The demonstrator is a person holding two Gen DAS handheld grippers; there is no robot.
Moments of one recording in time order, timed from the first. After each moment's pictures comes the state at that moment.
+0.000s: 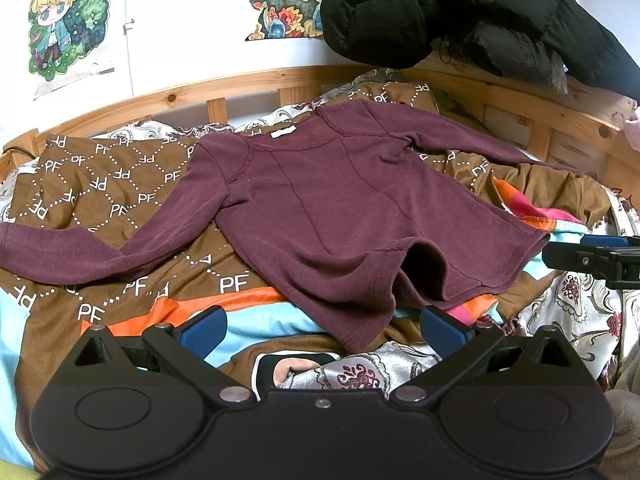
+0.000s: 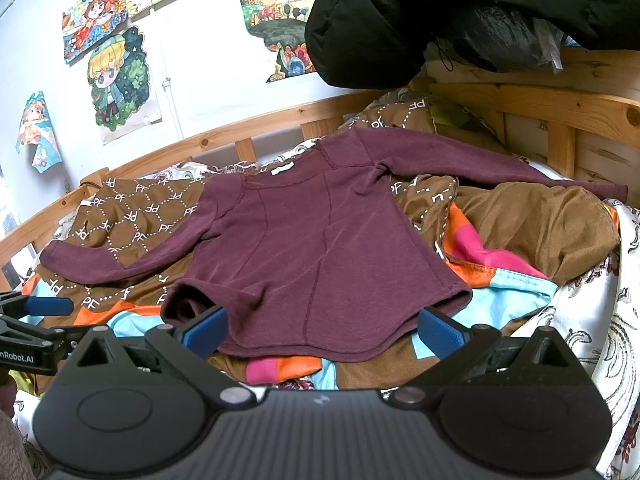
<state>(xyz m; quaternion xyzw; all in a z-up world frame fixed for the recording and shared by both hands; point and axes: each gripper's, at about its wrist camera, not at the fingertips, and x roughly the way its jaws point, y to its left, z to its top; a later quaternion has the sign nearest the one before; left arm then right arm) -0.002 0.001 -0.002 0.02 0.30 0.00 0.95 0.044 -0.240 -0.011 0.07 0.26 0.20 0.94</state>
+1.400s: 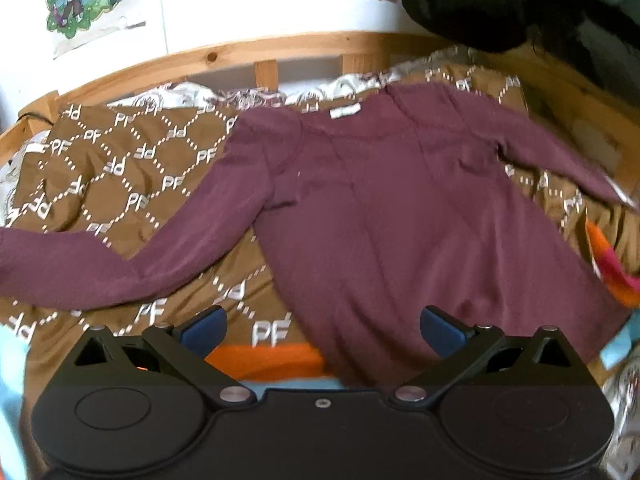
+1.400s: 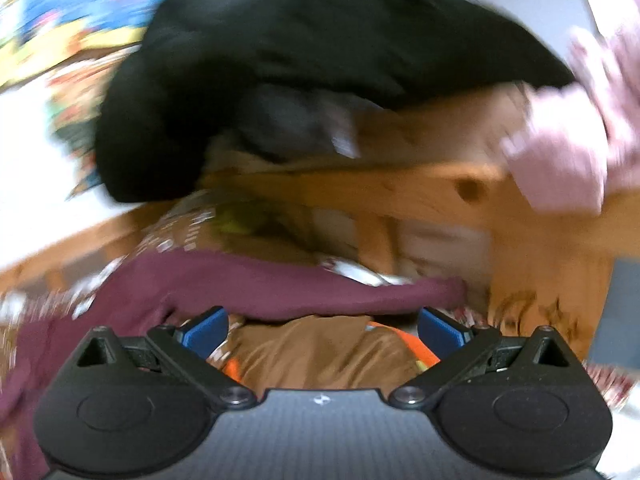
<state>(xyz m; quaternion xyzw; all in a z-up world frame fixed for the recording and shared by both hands) 0.122 0.028 0.015 -0.01 0.36 0.08 0.93 0.170 -0.352 0.009 0.17 0.18 -0.09 0.96</state>
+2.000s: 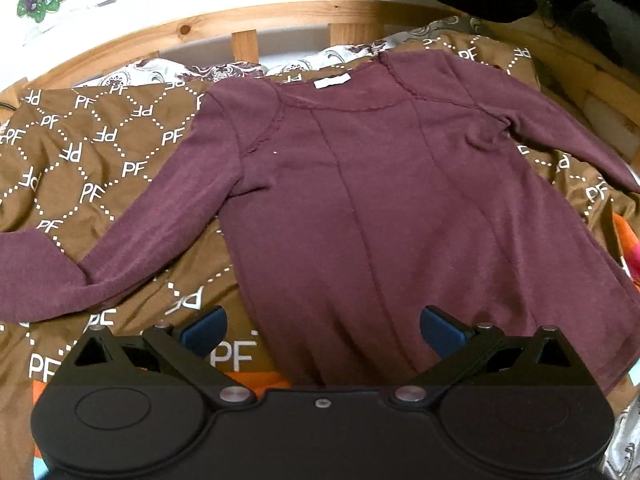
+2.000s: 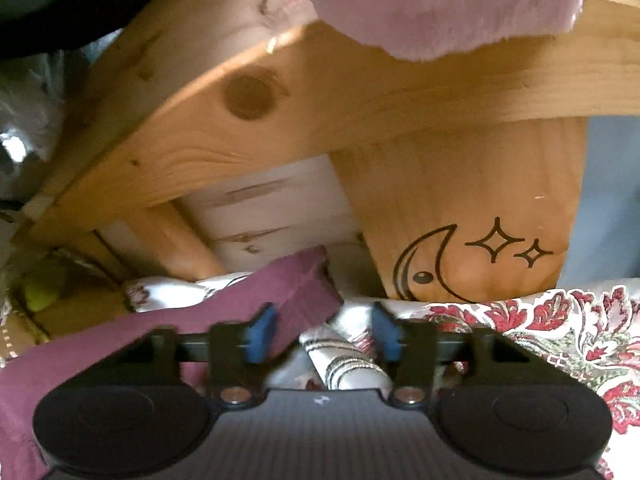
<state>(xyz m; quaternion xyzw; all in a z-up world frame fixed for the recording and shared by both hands) 0.175 0.028 -0.027 -0.01 0.39 0.07 0.92 0.262 -0.438 -0.057 0.33 0.25 -0.32 0.85</state>
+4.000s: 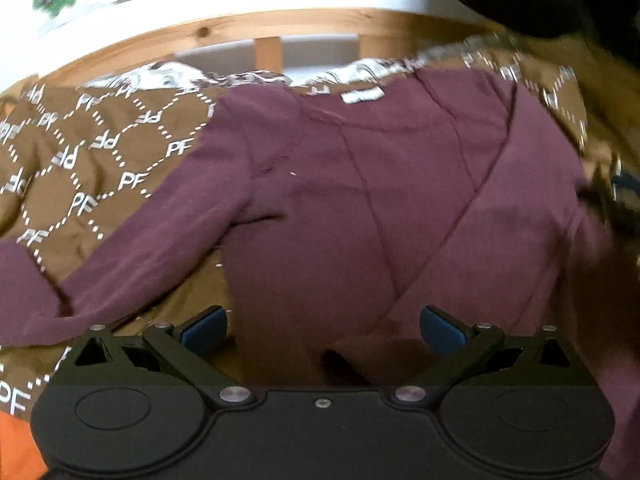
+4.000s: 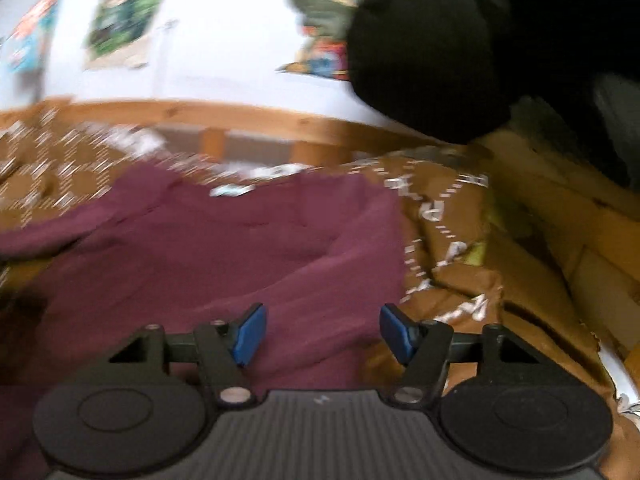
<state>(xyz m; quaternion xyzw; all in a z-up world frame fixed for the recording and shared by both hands) 0.226 0.034 -0.058 -0.01 0.36 0.11 0.93 0.288 -0.187 -0.059 -0.10 0.18 0.19 0.96</state>
